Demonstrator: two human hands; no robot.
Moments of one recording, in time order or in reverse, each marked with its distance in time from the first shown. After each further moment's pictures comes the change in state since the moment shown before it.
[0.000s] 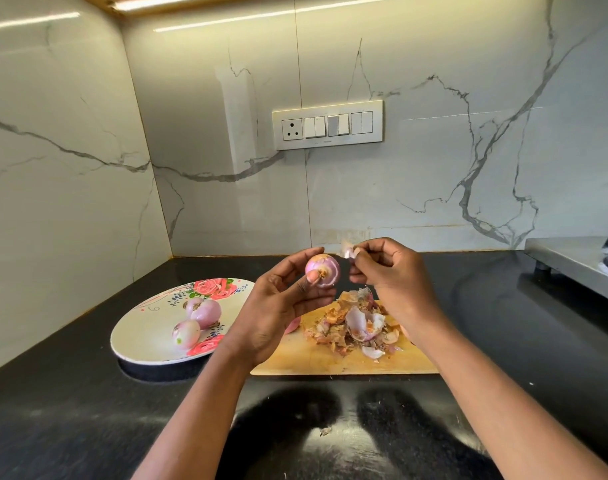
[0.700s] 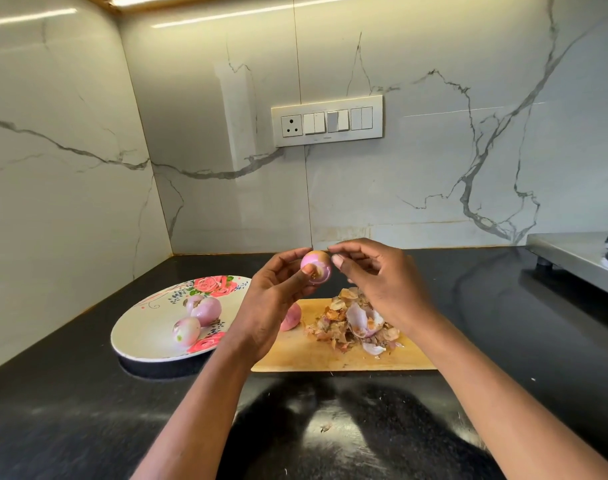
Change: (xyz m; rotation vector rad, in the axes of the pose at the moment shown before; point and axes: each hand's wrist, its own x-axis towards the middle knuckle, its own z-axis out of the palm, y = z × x) left_hand 0.003 -0.004 -0.004 0.117 0.126 0.031; right_hand -0.001 0.003 0.000 -0.285 -0.199 -0.227
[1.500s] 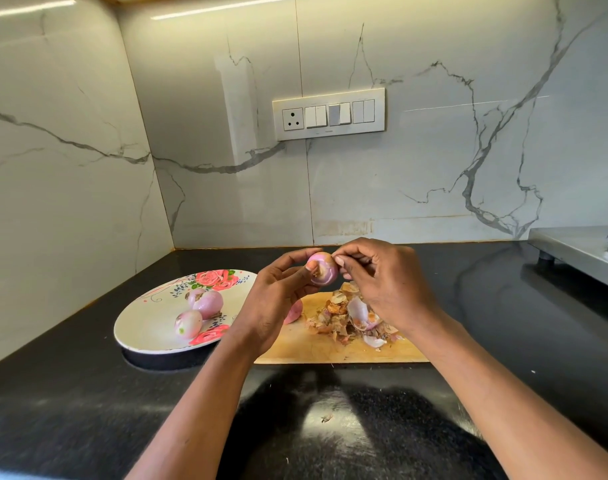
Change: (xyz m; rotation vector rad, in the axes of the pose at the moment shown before) left_hand 0.003 -0.007 -0.003 0.082 -0.017 -0.050; right_hand -0.004 0.006 0.003 -0.211 0.073 -0.261
